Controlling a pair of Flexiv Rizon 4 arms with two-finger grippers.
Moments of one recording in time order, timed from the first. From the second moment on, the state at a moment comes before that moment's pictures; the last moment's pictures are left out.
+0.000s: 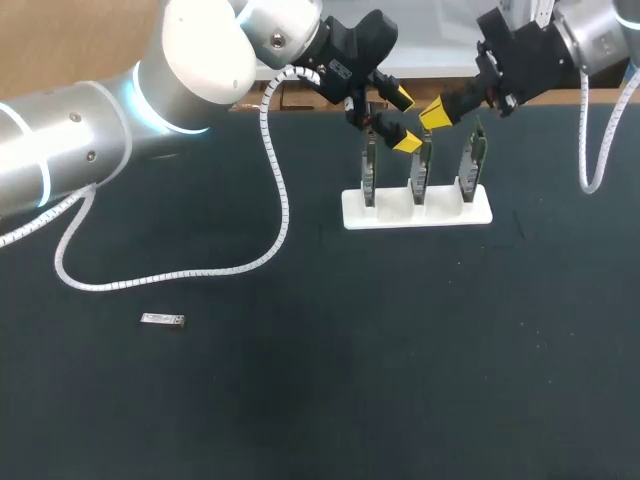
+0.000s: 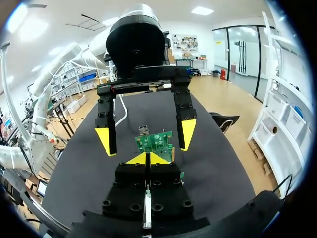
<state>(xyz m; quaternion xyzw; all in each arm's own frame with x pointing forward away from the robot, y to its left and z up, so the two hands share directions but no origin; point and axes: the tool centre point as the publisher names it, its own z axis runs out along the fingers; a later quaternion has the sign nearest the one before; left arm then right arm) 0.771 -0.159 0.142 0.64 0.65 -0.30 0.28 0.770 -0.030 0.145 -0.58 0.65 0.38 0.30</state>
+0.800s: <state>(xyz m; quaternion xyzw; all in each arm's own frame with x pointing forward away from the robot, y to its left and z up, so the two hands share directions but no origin) 0.771 -0.159 0.142 0.64 0.65 -0.30 0.28 0.769 -0.029 0.142 -0.59 0.66 0.38 0.29</state>
